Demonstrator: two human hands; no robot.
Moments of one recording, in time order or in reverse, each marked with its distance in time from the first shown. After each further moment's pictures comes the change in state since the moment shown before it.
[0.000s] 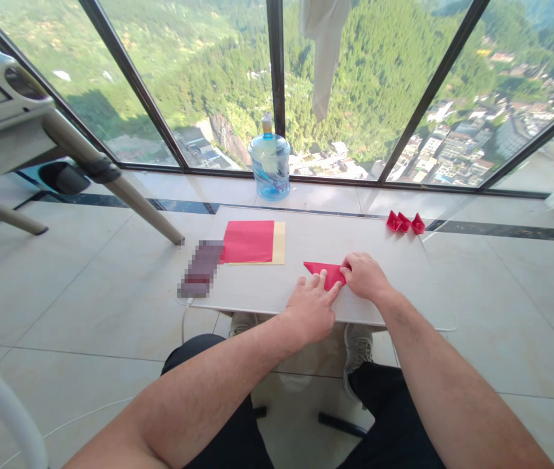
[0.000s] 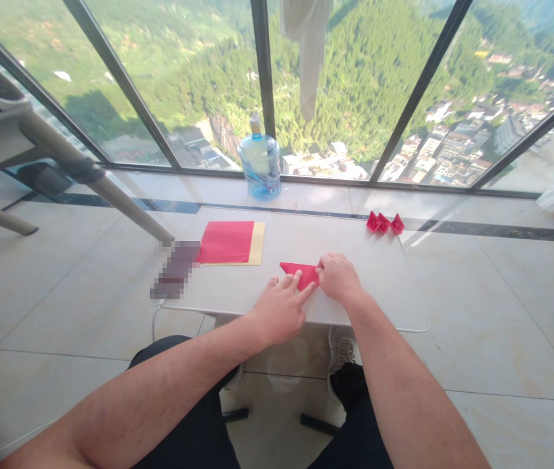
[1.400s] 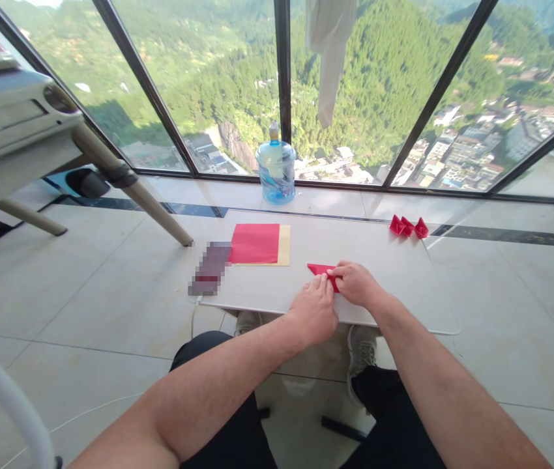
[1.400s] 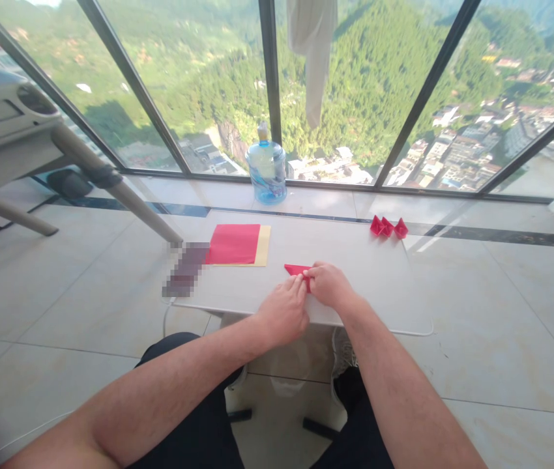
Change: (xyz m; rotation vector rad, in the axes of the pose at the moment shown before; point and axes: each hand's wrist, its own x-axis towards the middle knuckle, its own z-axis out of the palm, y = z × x) left_hand -0.001 0.002 0.012 -0.097 0.035 -0.053; right_hand -0.004 -0.022 0.006 0.226 -0.065 -0.208
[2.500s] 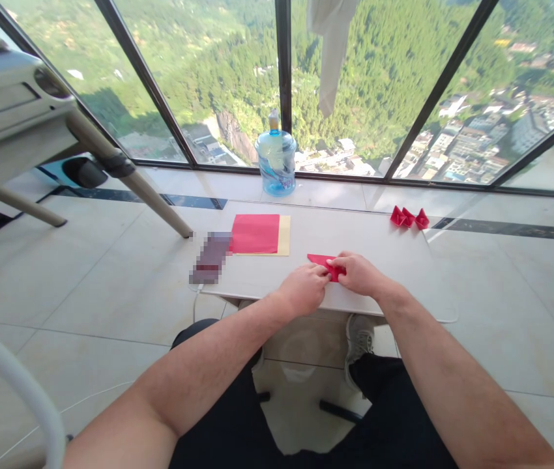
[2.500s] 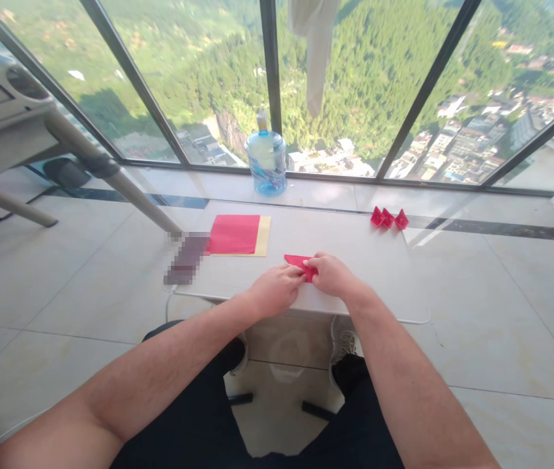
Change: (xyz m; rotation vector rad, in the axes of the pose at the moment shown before) left_hand 0.011 -0.036 -0.003 -0.069 0.126 0.240; right_hand -0.006 0.008 -0.007 0.093 -0.044 -0.084
